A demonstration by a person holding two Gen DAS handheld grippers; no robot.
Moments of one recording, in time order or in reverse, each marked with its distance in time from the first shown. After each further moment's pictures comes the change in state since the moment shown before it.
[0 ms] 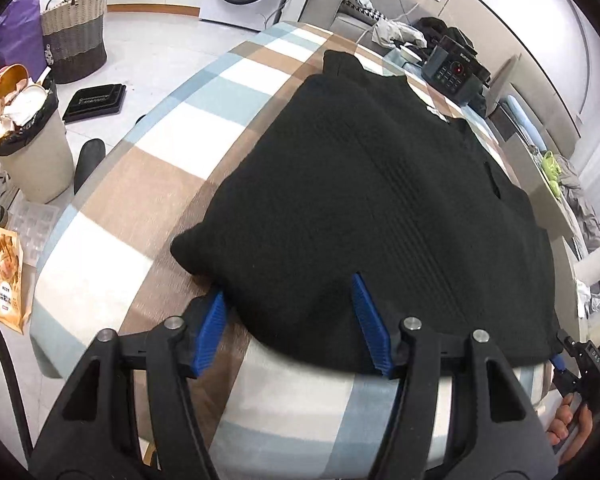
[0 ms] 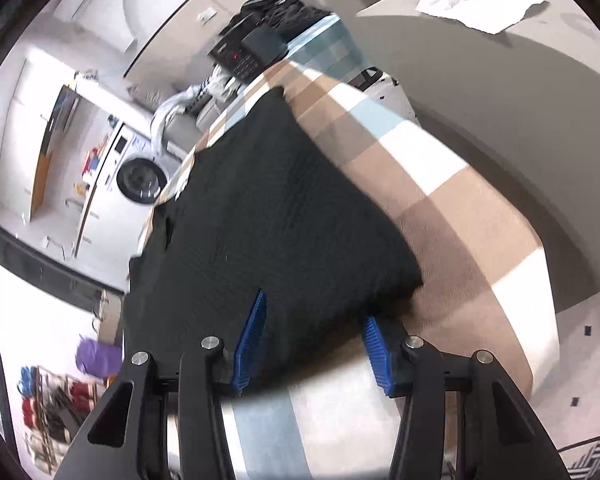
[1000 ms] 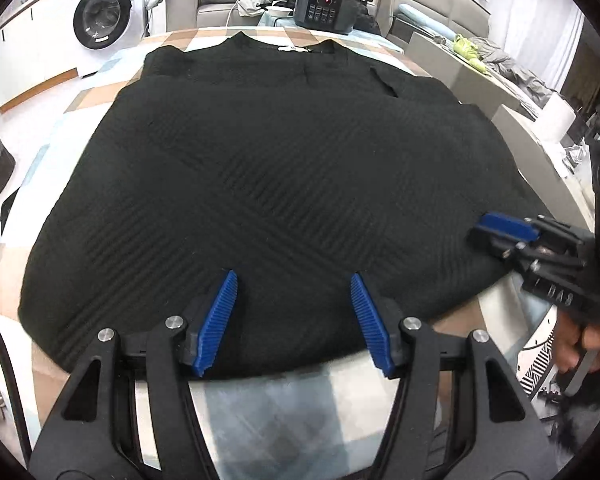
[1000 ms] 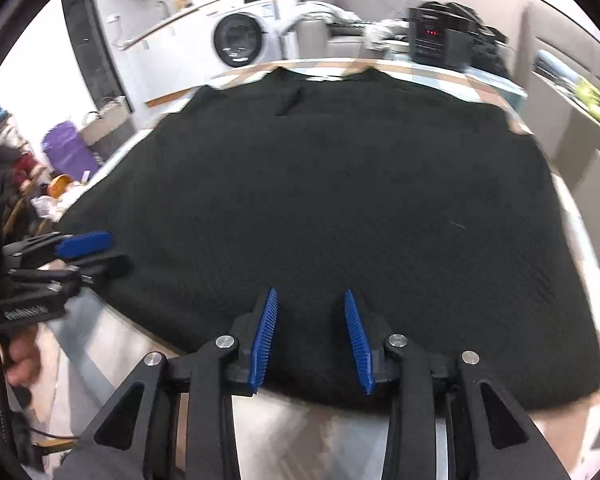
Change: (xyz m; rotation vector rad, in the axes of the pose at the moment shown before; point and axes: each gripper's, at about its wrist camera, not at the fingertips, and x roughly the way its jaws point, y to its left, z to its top) left arm 0.005 -0.114 -0.048 0.477 0.071 -0.126; right arm 0.074 0.144 -0.080 -0.789 0.126 -0.105
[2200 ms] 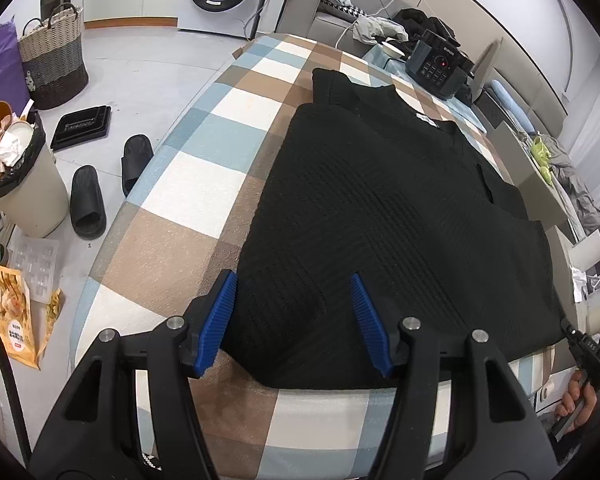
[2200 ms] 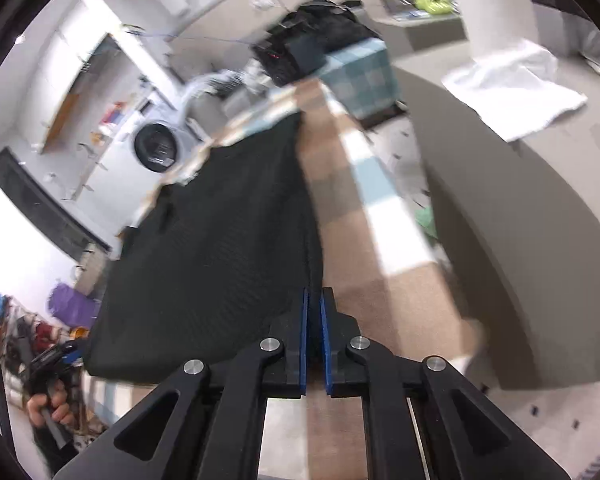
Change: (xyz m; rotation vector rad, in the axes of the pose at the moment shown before) left arm -0.047 0.145 0.015 -0.391 -0.060 0.097; right arm -0.073 -0.198 -0.046 0.536 -0.100 0.019
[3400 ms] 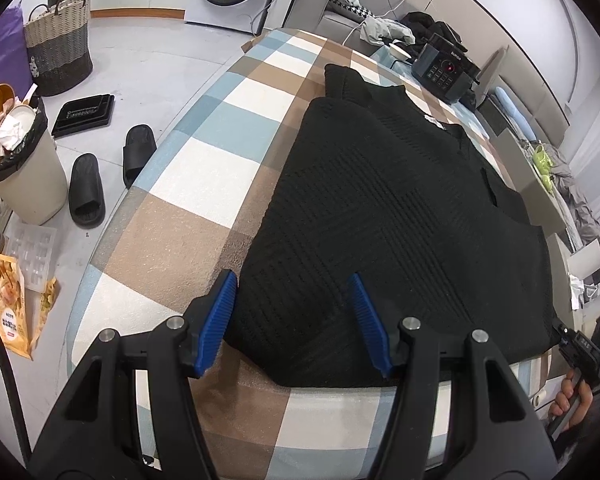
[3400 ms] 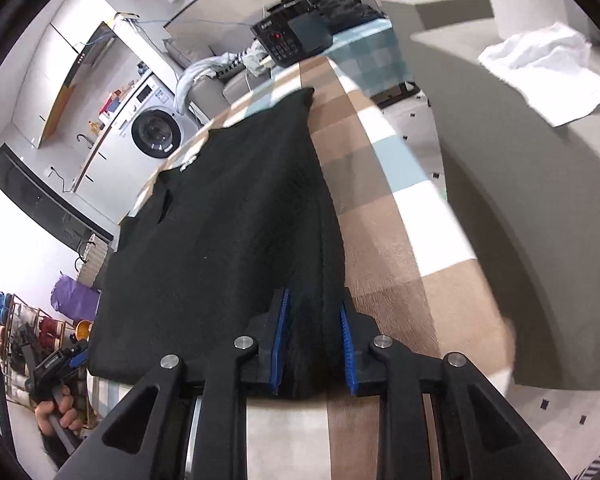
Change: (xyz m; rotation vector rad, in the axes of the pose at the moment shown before) left arm 0.006 0.010 -0.005 -0.039 0.013 -0.001; right arm 0.025 0.014 0.007 -0.002 0.052 0.072
